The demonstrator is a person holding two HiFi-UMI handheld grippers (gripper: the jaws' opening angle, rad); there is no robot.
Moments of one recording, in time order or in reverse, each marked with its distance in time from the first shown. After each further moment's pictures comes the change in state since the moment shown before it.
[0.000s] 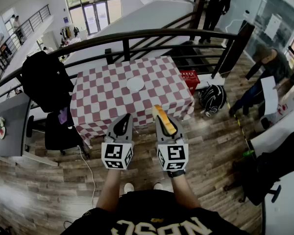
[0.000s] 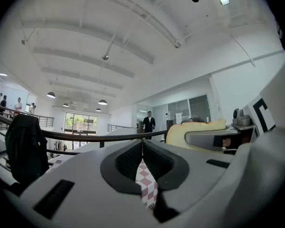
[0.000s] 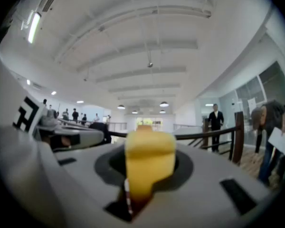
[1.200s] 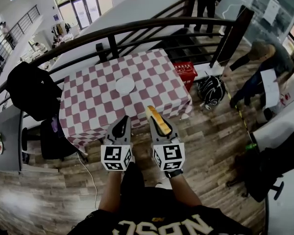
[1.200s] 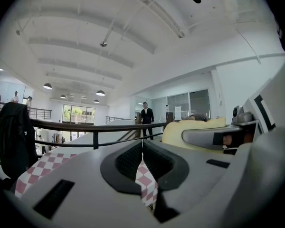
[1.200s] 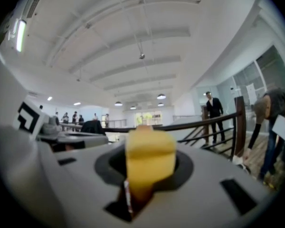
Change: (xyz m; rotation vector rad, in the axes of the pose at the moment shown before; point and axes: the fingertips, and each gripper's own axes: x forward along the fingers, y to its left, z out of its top) left arm 0.109 -0.003 -0.060 -0.032 0.093 -0.019; right arm 0.076 -0.067 -0.052 0.090 0.074 0.010
